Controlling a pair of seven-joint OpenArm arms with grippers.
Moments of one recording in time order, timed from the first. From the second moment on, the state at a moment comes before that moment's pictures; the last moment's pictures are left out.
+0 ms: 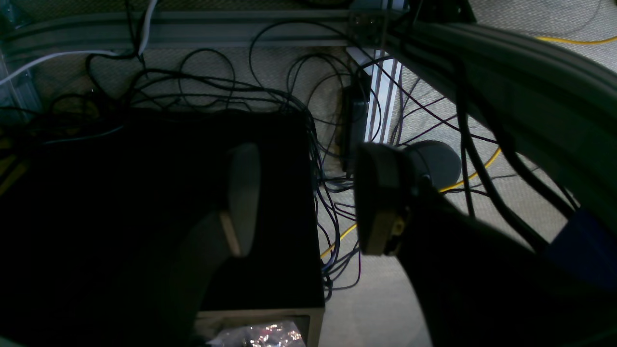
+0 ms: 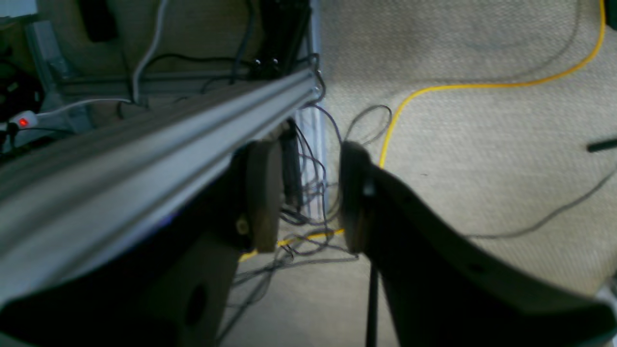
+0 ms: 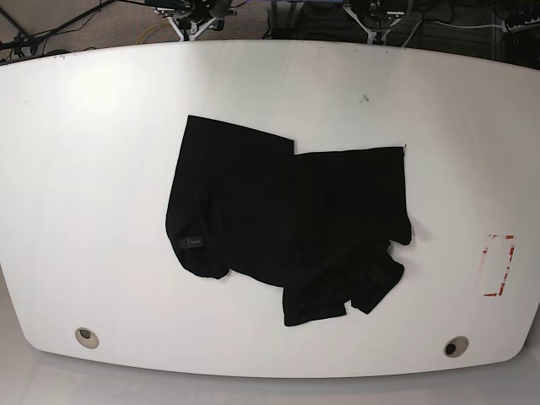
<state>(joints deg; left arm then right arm) 5.4 -4.9 -5.6 9.0 3.3 -8.2 -1.8 -6.6 4.0 20.2 14.5 -11.6 24.8 4.7</state>
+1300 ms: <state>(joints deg) 32.0 -9.3 -4.5 38.6 2.9 -8.1 -13.0 -35.0 0.6 20.3 47.6 -3.5 25.4 4.4</state>
